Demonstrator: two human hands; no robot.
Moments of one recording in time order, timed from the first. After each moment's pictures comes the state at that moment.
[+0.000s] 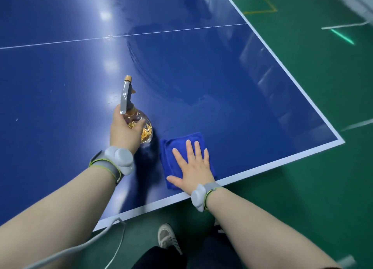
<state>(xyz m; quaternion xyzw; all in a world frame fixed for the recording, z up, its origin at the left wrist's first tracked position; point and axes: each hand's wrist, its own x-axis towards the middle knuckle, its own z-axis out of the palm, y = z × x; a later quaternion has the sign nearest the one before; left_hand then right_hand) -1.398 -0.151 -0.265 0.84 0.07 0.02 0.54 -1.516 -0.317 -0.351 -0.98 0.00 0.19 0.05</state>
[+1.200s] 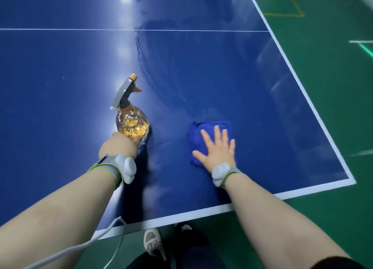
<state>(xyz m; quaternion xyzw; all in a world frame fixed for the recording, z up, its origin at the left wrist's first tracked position) -1.356 -0.166 -0.295 0.93 0.25 -0.24 0.14 -1.419 -0.427 -0.350 -0.97 0.11 0.18 0.08</state>
